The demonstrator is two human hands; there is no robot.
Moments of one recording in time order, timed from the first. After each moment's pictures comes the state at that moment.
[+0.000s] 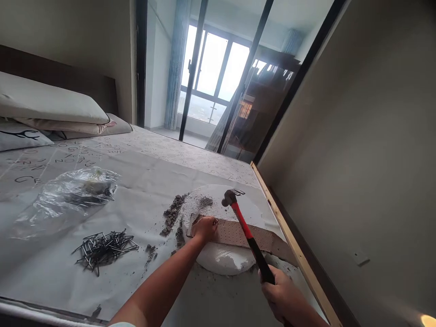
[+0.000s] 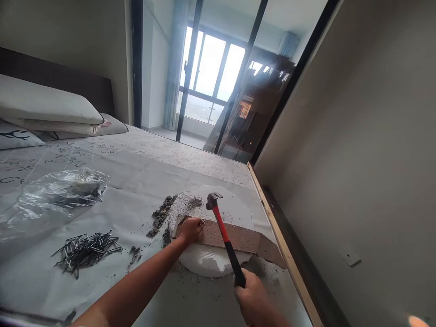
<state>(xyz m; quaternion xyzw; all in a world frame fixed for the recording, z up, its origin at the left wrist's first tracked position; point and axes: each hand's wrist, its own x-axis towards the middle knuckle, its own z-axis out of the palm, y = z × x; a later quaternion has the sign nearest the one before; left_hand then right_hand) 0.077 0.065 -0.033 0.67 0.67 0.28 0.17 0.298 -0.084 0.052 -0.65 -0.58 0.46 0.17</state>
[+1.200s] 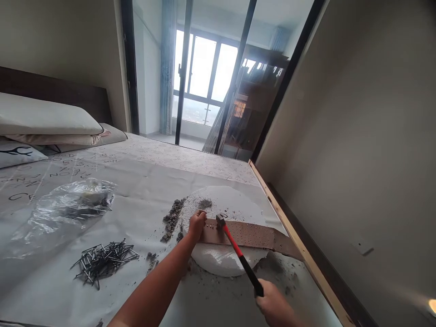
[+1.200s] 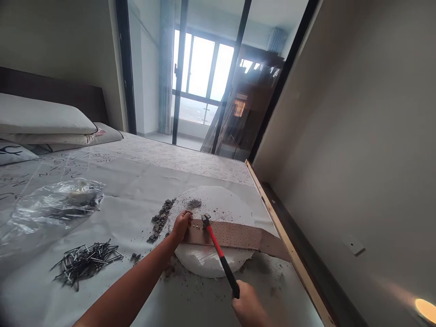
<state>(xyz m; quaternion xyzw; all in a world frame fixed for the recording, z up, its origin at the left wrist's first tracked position) 0.052 0.080 -0.034 0.41 0.56 0.58 0.42 0.293 -0.079 0.009 -0.66 -0.64 0.37 0.13</state>
